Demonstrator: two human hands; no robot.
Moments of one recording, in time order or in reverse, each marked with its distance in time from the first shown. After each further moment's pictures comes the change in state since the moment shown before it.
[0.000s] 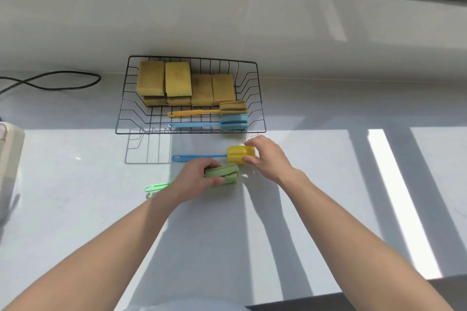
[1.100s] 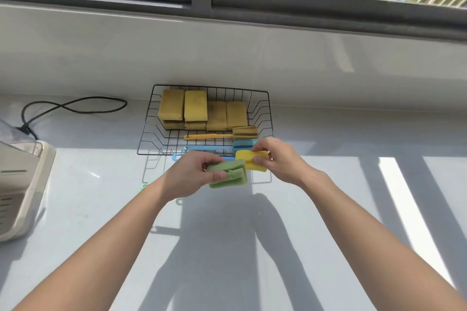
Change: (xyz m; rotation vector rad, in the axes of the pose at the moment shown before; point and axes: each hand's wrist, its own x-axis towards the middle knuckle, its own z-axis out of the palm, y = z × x) left_hand -0.024 0.060 -0.085 -0.116 -0.003 0.137; right_hand 0.014 -0.038 -0.065 0.115 0.001 -0.192
